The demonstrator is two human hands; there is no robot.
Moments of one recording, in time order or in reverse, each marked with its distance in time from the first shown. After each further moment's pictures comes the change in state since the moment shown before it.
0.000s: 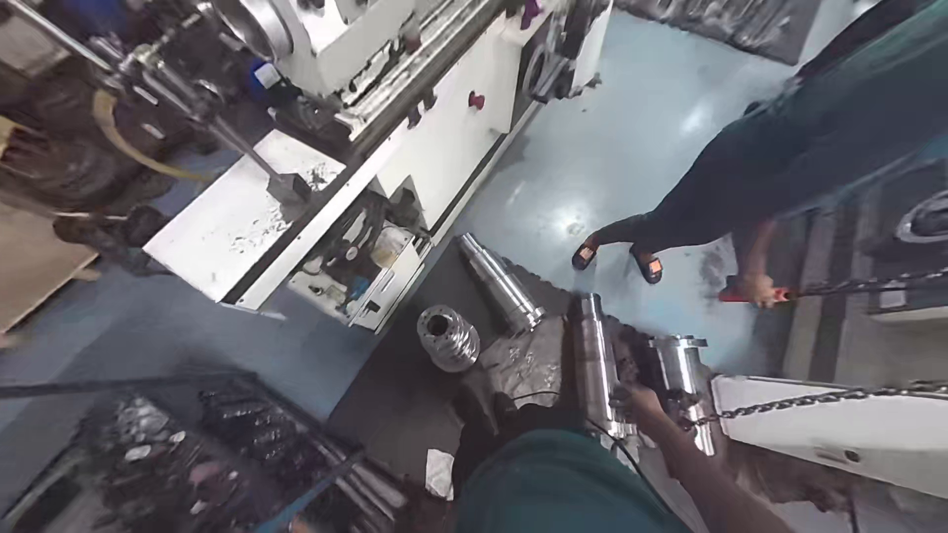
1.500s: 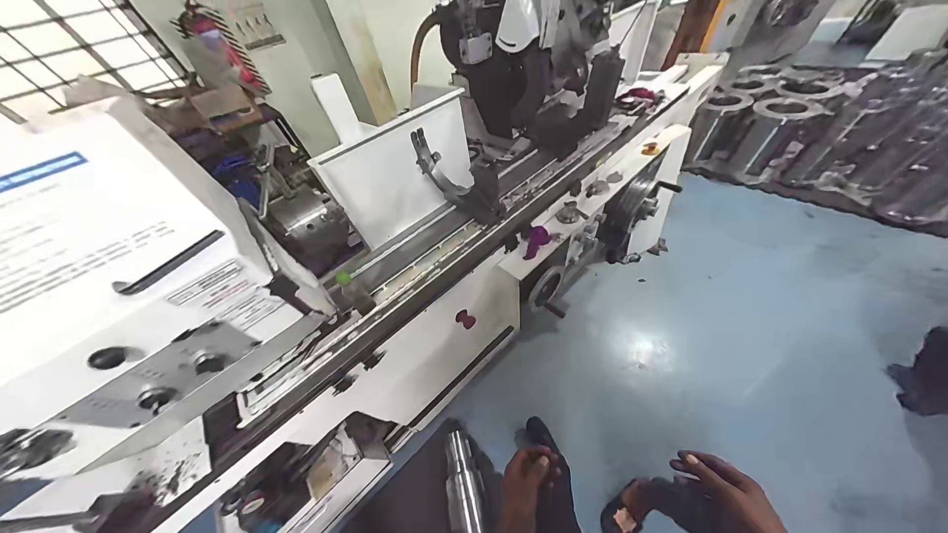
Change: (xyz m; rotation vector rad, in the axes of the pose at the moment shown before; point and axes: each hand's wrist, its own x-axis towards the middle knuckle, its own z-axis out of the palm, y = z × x) left_hand 0.048 1.027 0.011 -1.033 -0.167 0.856; right_hand 0.370 -0.739 -0.120 0.142 -0.312 -0.541
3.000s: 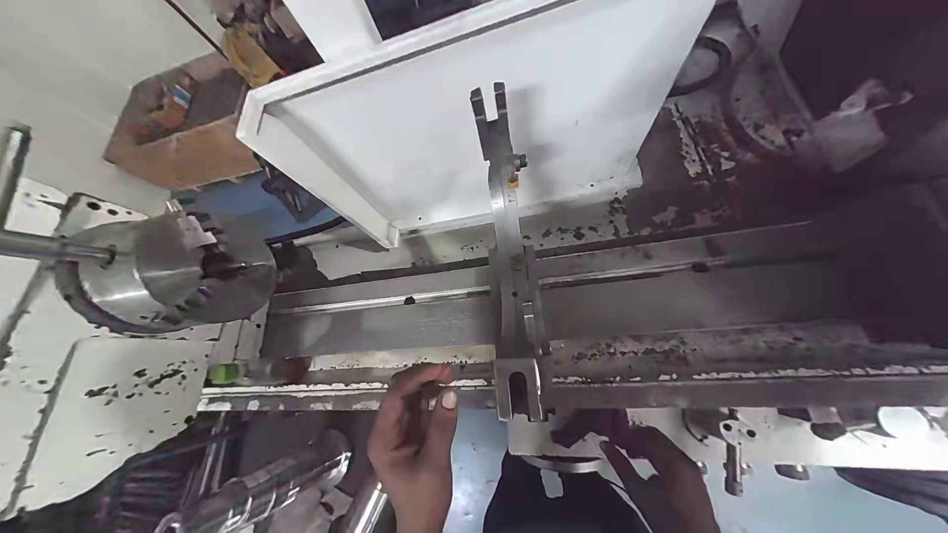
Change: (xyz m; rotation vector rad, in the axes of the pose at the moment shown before) left_hand 0.467 0.390 0.085 0.346 1.020 0.873; right_hand 0.536 -0.398 0.300 -0.850 -0.793 -0.861
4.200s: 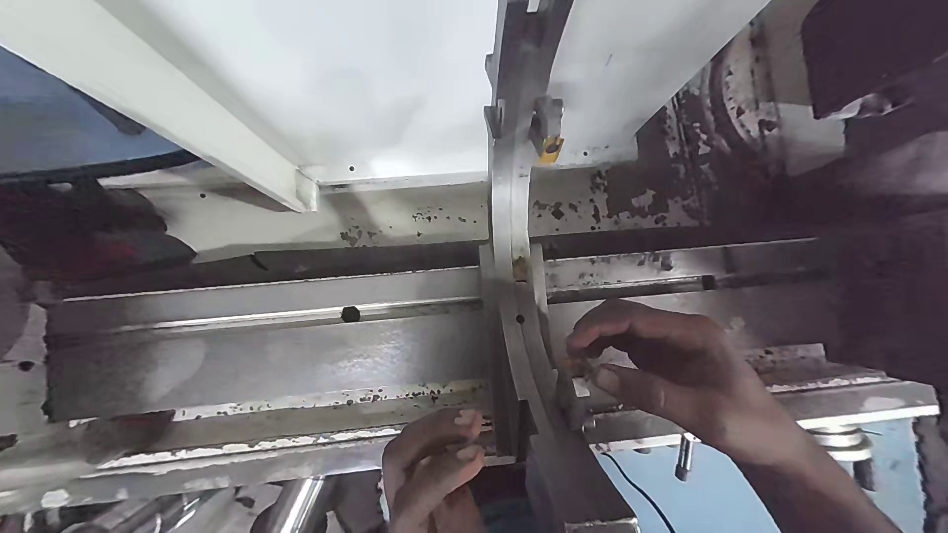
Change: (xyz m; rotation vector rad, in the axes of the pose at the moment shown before) left_hand 0.021 -0.046 0.023 -0.135 -0.045 -0.056; right_hand 0.212 -0.105 -0.033 0.648 -0.509 -0.156
